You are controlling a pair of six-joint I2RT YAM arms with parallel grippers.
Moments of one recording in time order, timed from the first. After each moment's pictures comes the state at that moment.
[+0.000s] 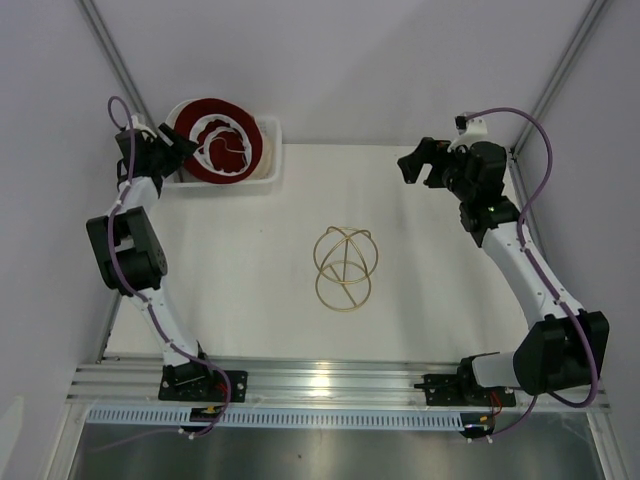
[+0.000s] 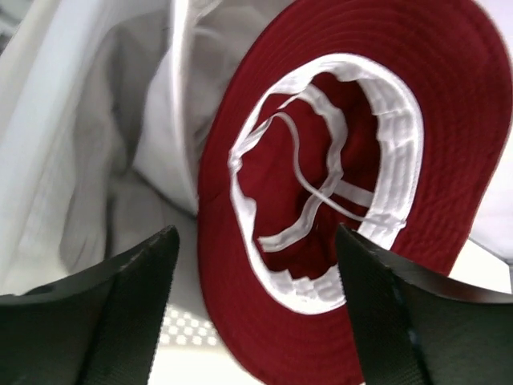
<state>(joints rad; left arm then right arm) 0.32 2.02 1.56 0.07 0.38 -0.55 0.19 1.34 1.19 -0.02 -0.22 0.29</state>
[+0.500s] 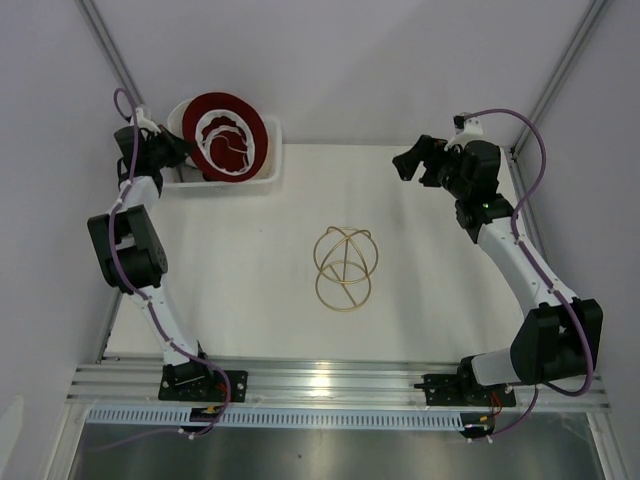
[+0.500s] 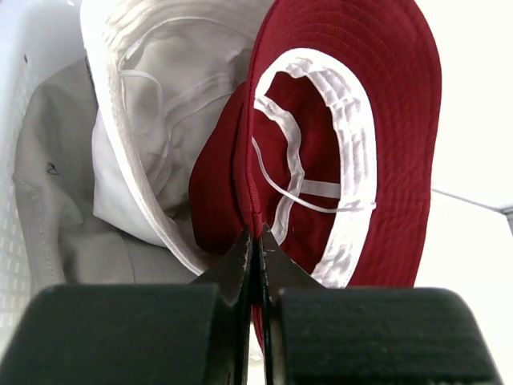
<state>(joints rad) 0.32 2.06 1.58 0.19 0.53 -0.46 0.19 1.40 1.19 0.03 -0.25 0.38</state>
